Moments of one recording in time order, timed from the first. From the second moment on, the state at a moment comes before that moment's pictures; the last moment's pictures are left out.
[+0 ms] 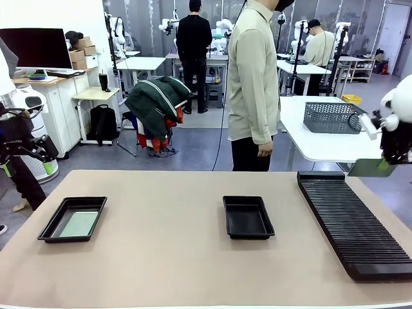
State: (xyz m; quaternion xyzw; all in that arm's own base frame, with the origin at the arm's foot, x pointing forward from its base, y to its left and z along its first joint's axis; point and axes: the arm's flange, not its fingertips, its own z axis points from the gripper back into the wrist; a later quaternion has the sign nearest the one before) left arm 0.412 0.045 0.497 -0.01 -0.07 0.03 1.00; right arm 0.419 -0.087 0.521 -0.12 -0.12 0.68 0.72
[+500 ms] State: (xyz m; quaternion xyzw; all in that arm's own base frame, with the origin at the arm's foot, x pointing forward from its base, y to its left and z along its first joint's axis) left arm 0.412 0.045 0.497 -0.01 -0.07 0.03 1.00; right arm 0.393 -0.091 0.617 -0.14 -0.13 0.68 0.71
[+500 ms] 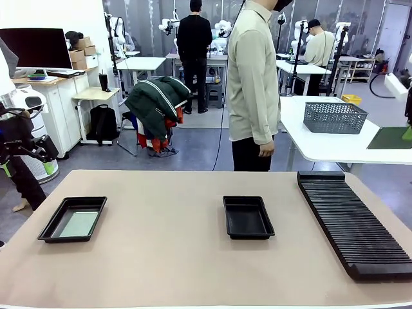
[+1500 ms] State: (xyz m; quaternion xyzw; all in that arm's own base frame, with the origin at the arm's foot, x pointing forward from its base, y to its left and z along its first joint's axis) left arm 0.412 0.045 0.497 -0.01 -0.07 0.03 1.00; right arm 0.381 -0.096 0.678 -0.15 -0.13 0.68 0.71
